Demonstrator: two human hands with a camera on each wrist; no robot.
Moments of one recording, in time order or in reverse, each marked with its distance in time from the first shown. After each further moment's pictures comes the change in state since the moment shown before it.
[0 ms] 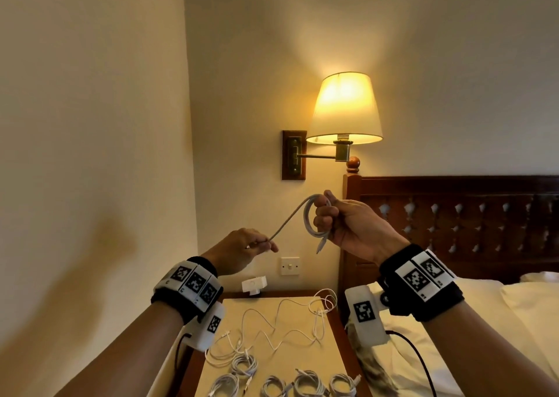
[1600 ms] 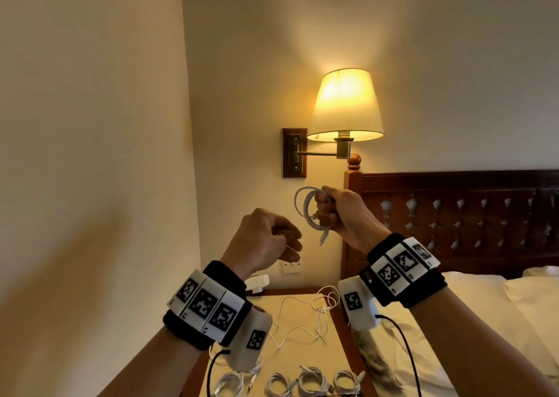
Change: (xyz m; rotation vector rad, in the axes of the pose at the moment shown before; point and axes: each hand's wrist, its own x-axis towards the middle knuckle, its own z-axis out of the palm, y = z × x) left_hand -0.023 0.103 -0.004 -0.464 0.245 -0.239; right_hand 0.022 0.005 0.009 -0.484 0.290 -0.149
